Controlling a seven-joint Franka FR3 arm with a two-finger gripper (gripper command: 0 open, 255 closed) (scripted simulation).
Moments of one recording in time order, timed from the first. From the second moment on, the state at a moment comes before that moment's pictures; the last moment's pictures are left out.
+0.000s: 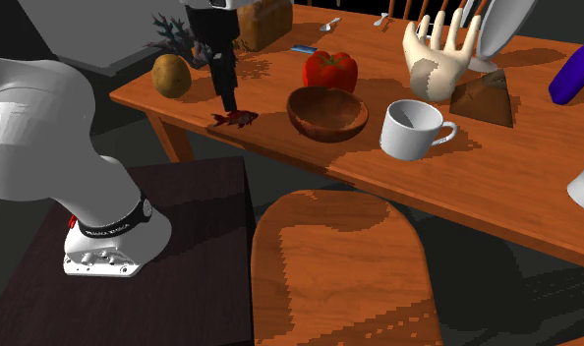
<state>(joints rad) 0.18 -0.92 0.24 -2.80 0.15 1.91 0.31</state>
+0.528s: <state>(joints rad) 0.24 -0.86 0.32 -2.90 0.23 2.10 0.36</state>
